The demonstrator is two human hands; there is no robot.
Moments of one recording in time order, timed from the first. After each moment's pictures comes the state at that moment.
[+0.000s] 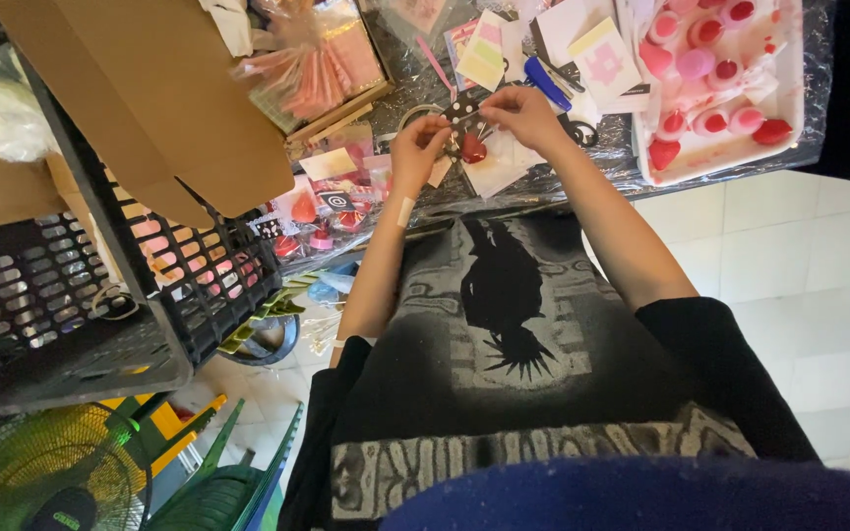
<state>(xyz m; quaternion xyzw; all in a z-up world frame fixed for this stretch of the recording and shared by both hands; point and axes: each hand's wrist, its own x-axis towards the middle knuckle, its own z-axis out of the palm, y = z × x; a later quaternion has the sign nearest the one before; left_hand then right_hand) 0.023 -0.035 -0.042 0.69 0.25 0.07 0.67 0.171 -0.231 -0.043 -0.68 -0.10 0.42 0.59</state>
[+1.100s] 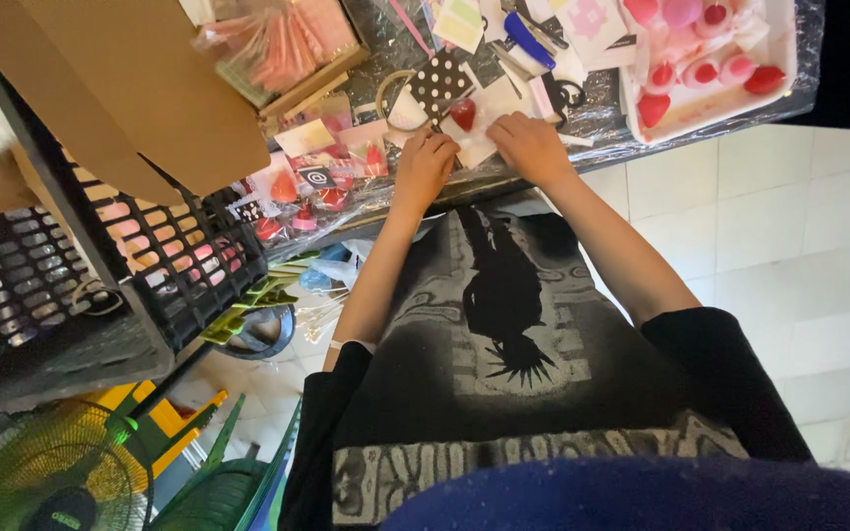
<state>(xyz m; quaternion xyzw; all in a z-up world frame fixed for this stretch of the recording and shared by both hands) -0.025 -0.084 0.008 0.93 -0.03 0.17 0.31 0.091 -0.298 0.015 -0.83 -0.50 0.04 0.24</state>
